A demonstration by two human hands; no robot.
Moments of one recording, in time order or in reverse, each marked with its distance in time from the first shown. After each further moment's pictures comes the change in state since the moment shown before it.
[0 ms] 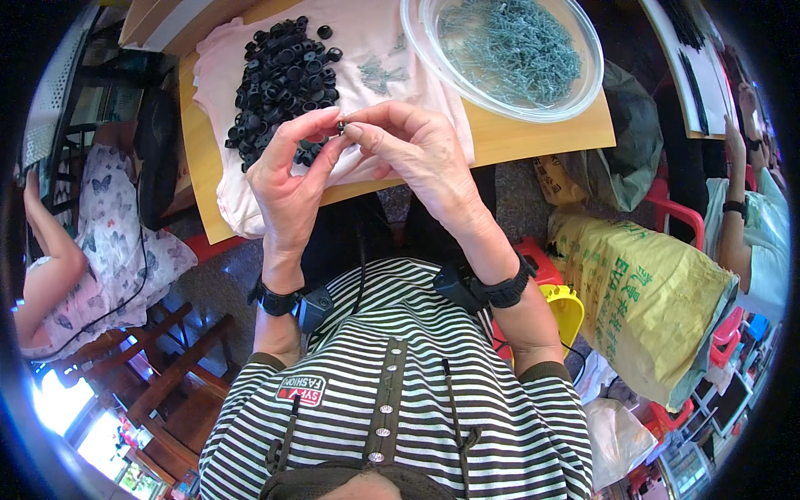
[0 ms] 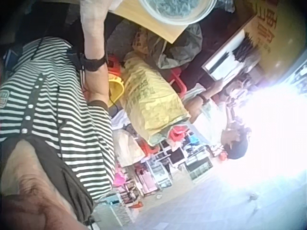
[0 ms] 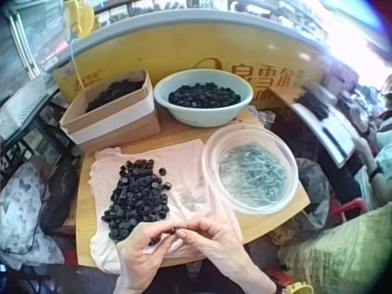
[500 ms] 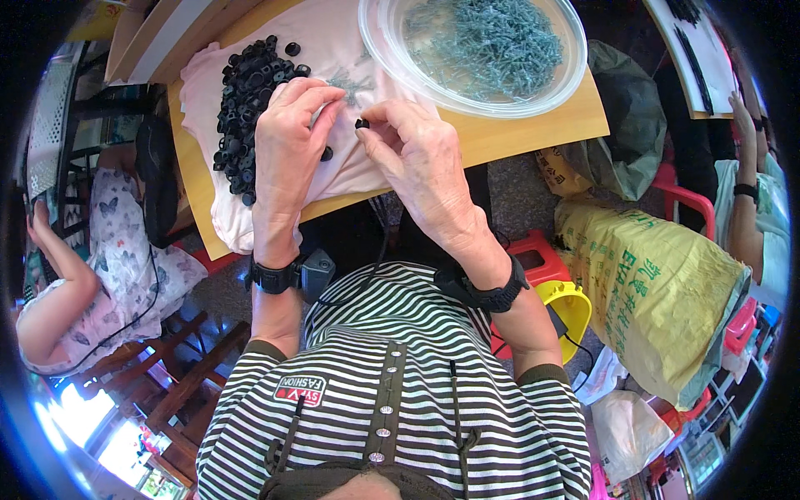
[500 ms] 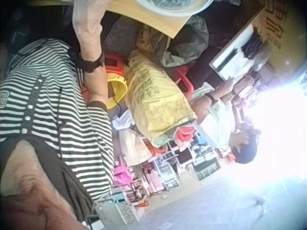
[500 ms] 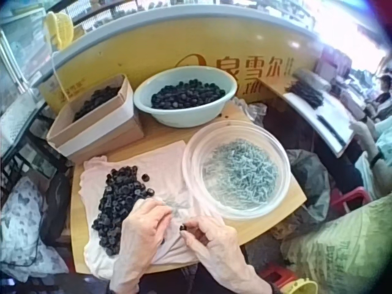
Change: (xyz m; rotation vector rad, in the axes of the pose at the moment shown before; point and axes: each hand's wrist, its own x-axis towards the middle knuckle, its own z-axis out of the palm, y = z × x) left_hand 0.048 -0.010 0.027 0.438 -0.235 0.101; right_hand -0.002 0.009 -0.017 -0.539 0.286 -0.351
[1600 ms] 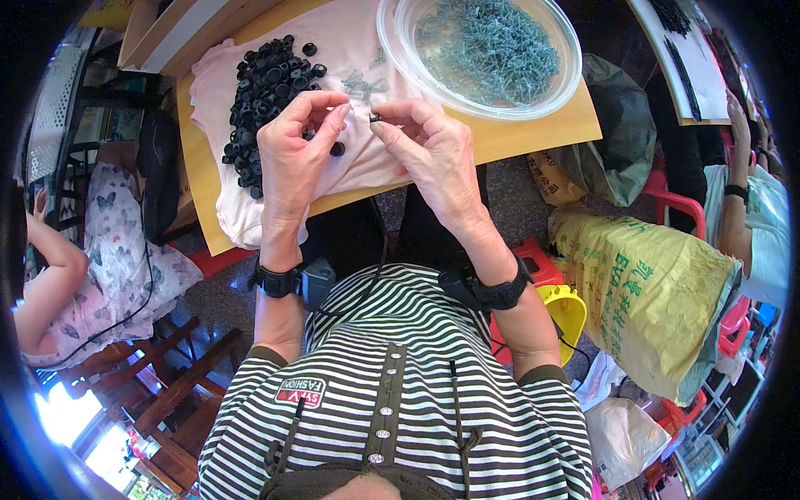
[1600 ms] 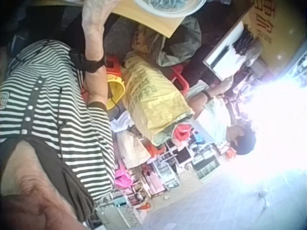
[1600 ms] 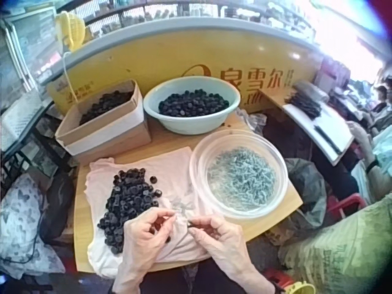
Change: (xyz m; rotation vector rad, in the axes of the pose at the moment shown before) left_hand -0.016 0.007 -0.007 -0.469 0.049 -0.316; right_hand -0.001 -0.006 -0.005 0.313 -0.049 0.264
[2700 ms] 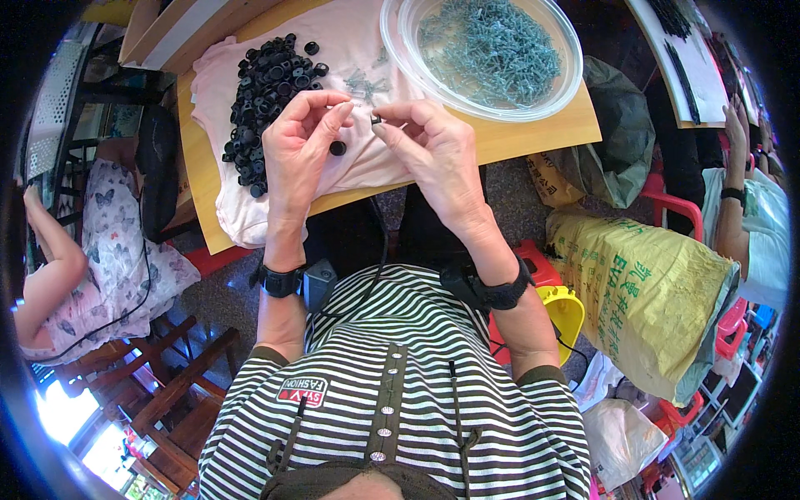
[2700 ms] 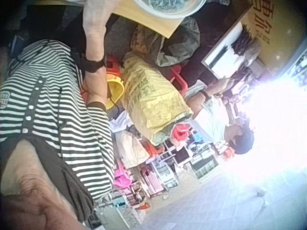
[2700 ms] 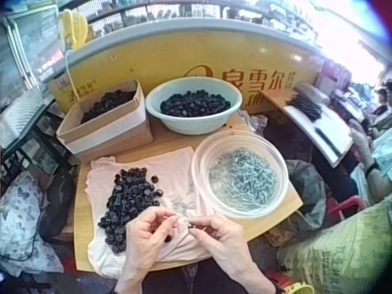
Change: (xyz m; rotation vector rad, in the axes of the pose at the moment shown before) left_hand -0.002 -0.017 0.004 -0.323 -0.009 -0.053; right_hand 0.000 0.000 -0.002 -0.142 -0.005 -0.076
